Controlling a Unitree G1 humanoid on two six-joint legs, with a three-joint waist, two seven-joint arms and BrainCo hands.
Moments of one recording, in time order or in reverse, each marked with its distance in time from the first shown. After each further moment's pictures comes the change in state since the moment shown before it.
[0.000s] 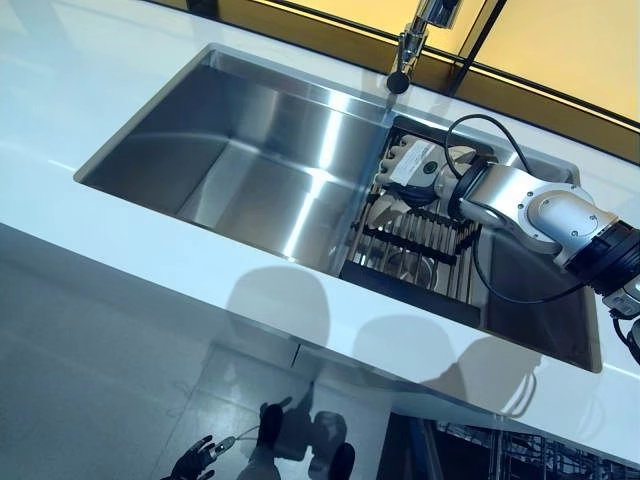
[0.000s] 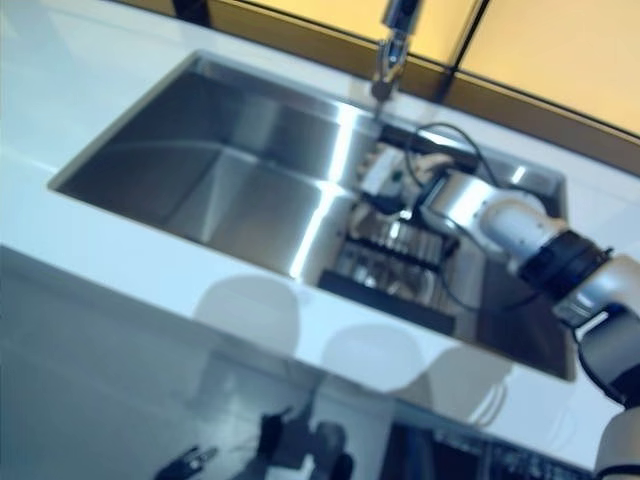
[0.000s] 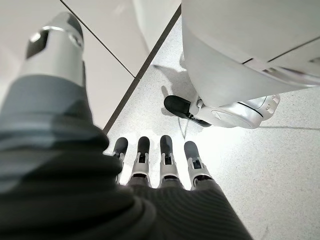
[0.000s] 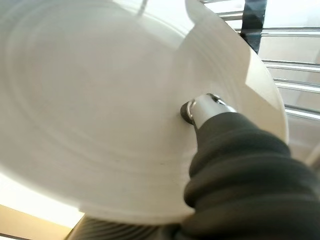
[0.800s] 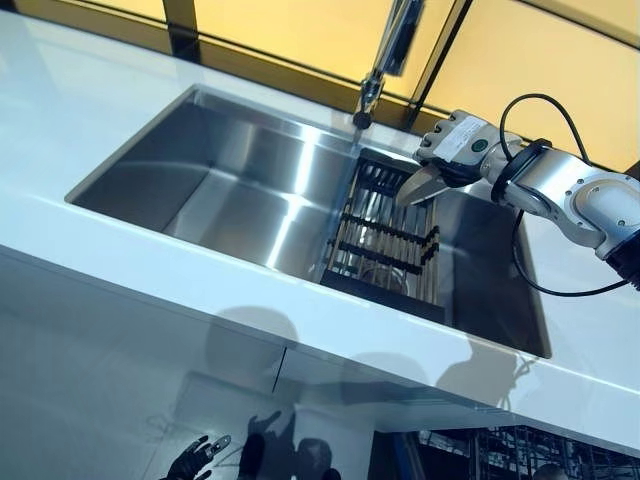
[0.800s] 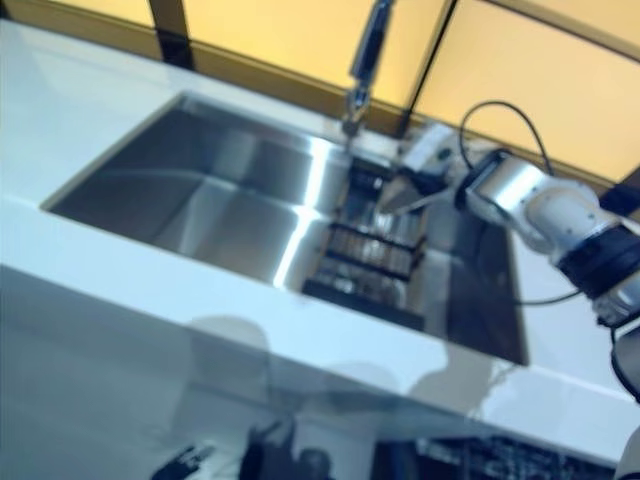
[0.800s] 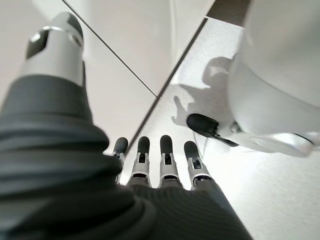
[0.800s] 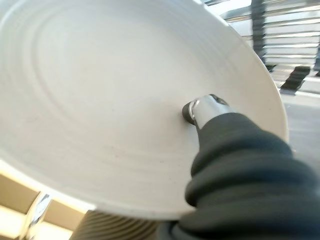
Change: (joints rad) left arm 0.009 -0.006 0.046 -0.006 0.001 0.015 -0.002; right arm -0.003 -0.115 -0.017 0.085 0.070 0.001 -0.122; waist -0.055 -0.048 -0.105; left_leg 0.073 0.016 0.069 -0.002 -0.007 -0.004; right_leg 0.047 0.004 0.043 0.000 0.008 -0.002
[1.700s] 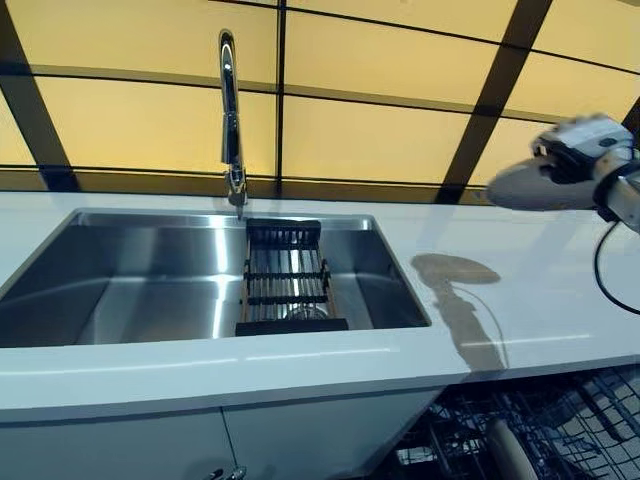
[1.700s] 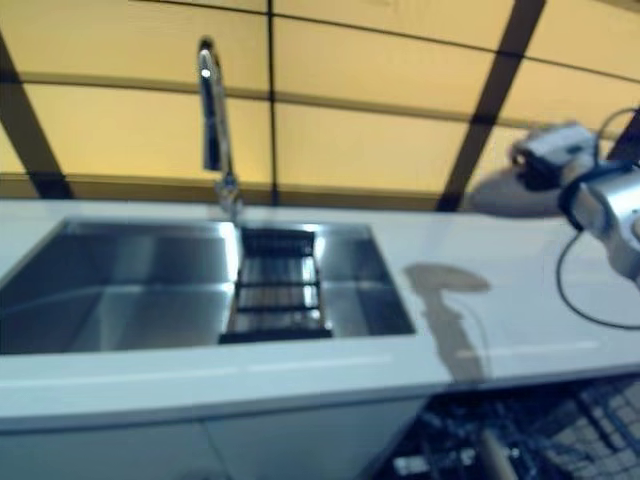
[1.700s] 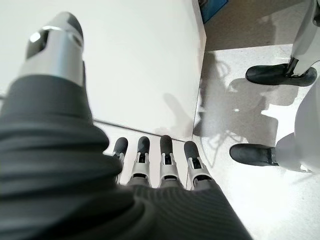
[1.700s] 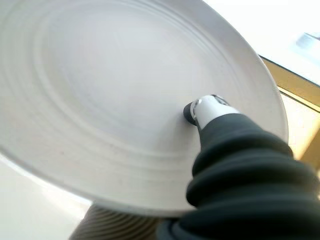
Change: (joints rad) left arm 0.058 -0.081 -0.004 0.034 0.061 0.031 -0.012; right arm 0.331 -0.251 -0.283 0.140 0.295 0.154 0.074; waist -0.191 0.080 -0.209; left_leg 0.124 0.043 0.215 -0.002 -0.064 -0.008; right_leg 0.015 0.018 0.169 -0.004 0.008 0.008
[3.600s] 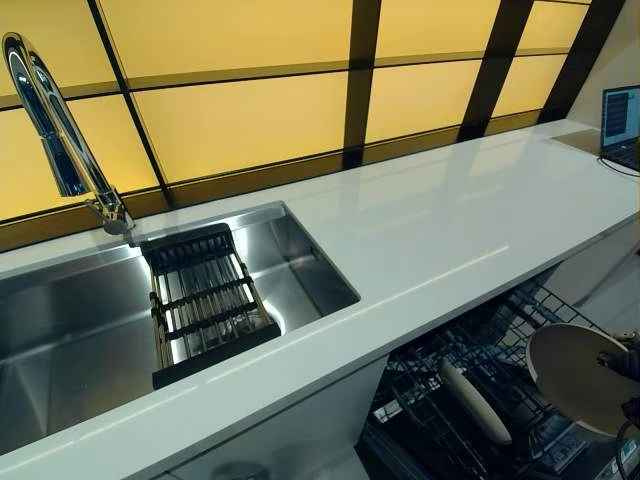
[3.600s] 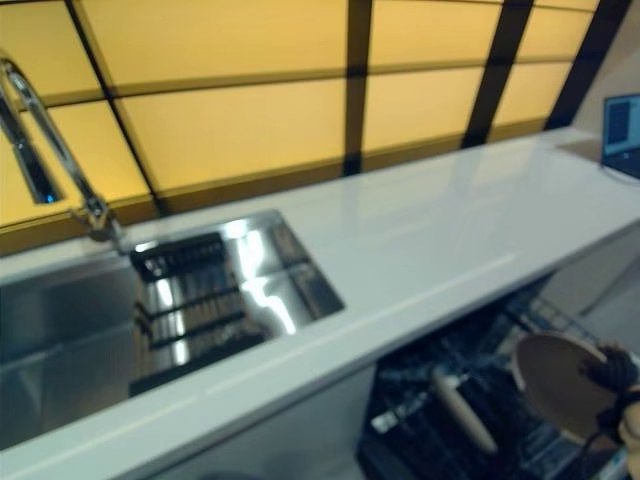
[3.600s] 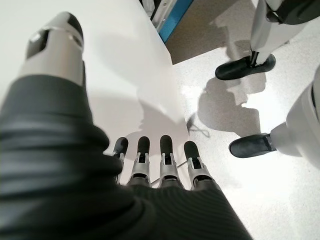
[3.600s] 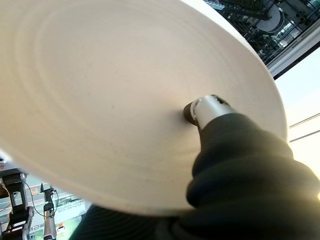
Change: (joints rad) left arm 0.028 -0.050 0.026 -0.004 0.040 -0.002 -0.018; right arm 1.168 0.459 -0.963 -0.238 0.272 0.272 -0.021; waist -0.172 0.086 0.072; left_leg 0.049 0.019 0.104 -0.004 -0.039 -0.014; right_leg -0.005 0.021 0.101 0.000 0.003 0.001
